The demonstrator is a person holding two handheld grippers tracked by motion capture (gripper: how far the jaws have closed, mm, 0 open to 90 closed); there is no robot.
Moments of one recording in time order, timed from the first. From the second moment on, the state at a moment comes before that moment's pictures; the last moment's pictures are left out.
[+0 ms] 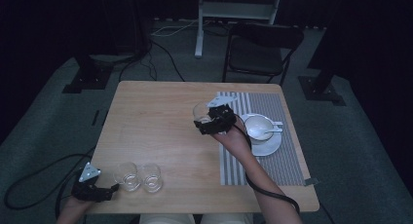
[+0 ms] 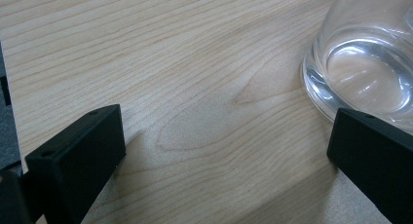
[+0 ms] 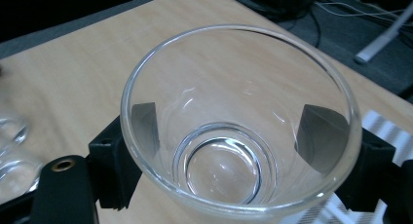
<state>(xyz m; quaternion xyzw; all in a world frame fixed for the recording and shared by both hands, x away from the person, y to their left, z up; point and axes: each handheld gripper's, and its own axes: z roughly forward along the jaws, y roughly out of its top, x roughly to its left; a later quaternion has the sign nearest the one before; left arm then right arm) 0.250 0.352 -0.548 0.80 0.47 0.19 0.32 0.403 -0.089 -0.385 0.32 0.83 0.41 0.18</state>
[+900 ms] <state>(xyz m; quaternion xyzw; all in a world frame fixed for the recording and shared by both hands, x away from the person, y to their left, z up) 0.250 0.352 -0.548 0.80 0.47 0.19 0.32 0.528 -0.185 -0.380 0.51 0.75 0.36 0.21</state>
